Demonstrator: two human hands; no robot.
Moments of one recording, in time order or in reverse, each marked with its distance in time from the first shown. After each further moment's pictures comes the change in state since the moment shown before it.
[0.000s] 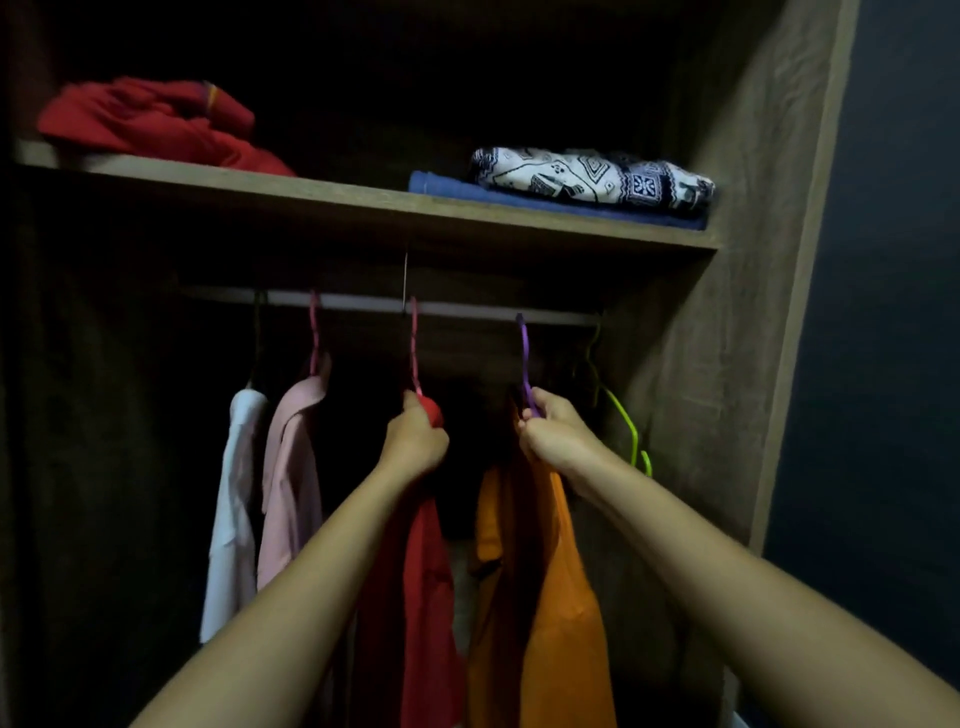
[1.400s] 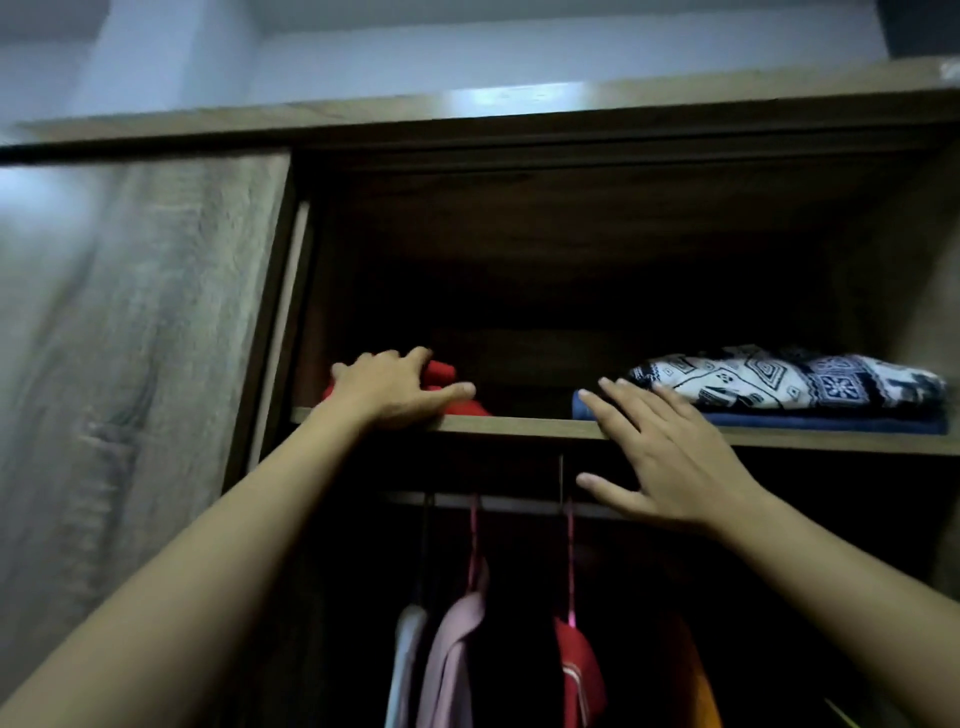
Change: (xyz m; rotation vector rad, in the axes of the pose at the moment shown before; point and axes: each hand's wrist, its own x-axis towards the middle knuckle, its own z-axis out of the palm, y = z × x) left_hand 0.033 0.079 -0.290 0.845 0.478 0.218; right_hand 0.049 -0.160 -0.015 -1.173 0.460 -1.041
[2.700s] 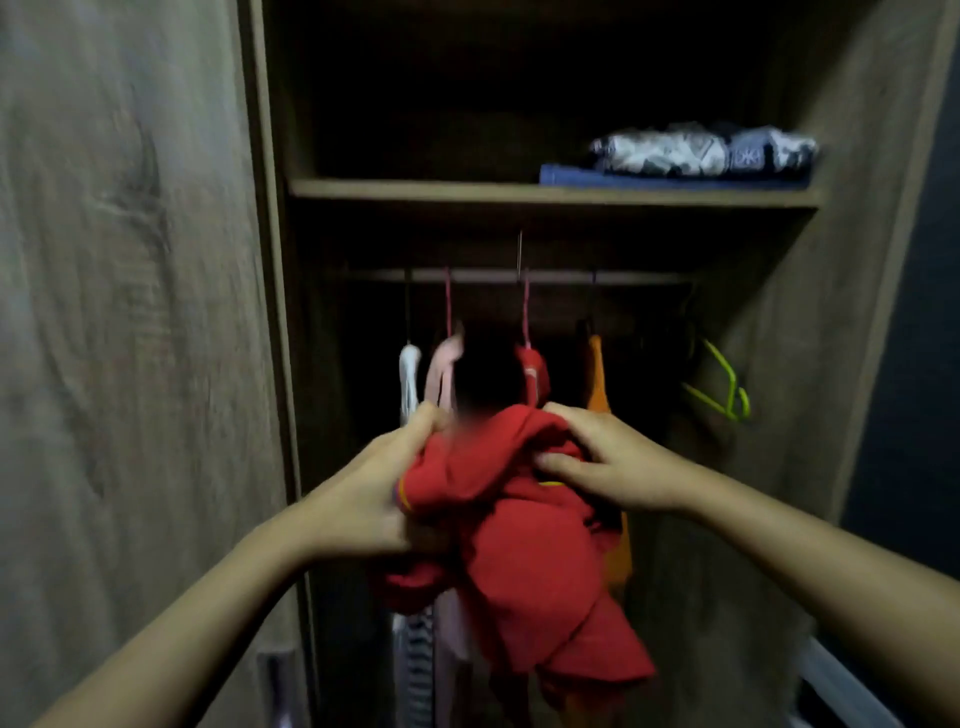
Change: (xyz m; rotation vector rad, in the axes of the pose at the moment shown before) left_hand -0.297 -0.030 0.053 -0.951 -0.434 0.573; right_hand -0.172 -0.139 -0.087 1.071 -0.503 0.027
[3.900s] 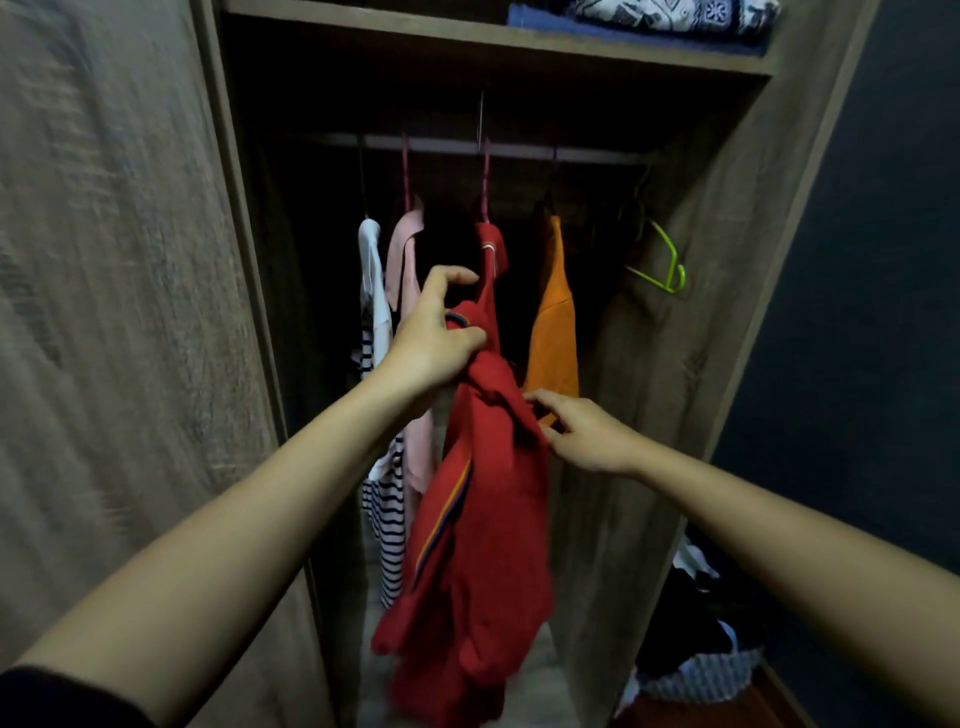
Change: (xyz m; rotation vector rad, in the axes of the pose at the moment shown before) left_hand 0.022 0.023 0.071 -0.498 0.330 -0.428; right_hand -0.085 0.004 0.092 0.032 -0.034 0.450
